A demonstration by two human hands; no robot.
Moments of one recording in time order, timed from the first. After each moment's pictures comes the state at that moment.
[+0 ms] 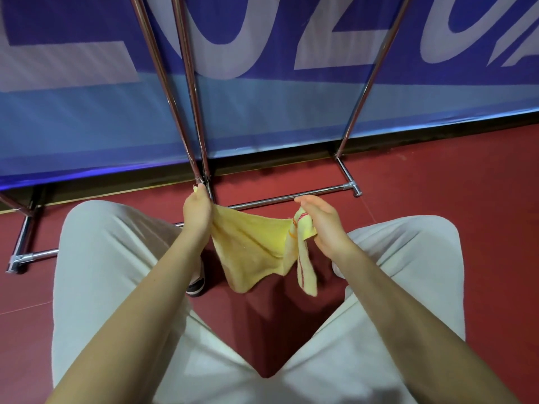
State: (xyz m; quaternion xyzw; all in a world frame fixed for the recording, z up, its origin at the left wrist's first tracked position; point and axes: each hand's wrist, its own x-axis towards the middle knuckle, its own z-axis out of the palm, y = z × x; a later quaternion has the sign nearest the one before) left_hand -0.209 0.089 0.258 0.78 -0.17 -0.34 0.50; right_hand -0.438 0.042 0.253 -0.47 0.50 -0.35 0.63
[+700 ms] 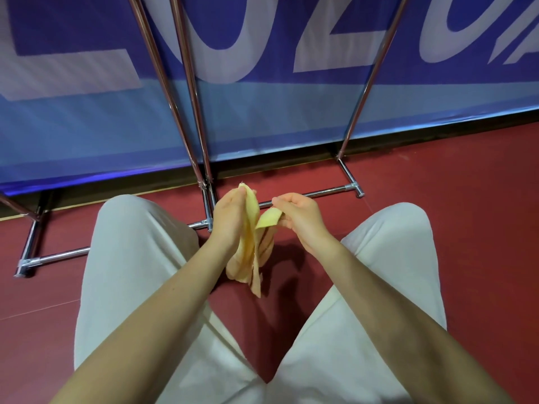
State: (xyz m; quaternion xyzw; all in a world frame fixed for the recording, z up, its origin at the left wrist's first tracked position) left_hand -0.264 0.099 0.274 0.65 -0.26 -0.43 0.57; right_hand -0.399 0.053 0.272 -0.47 0.47 -0.33 0.67
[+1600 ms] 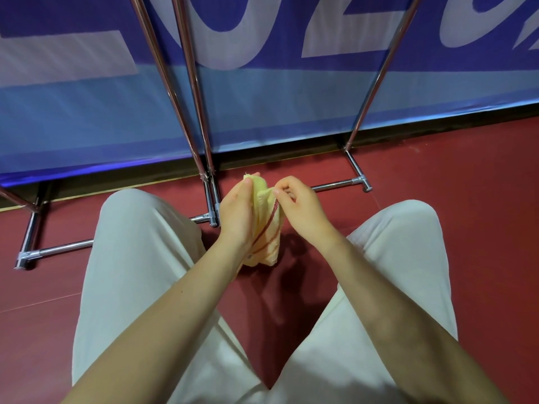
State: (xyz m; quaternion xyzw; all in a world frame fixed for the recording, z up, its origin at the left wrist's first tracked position) left_hand -0.277 0.084 0.277 0.59 -0.16 -0.46 0.65; right_hand -0.386 0.034 0.272 -0.71 0.46 -0.29 0.45
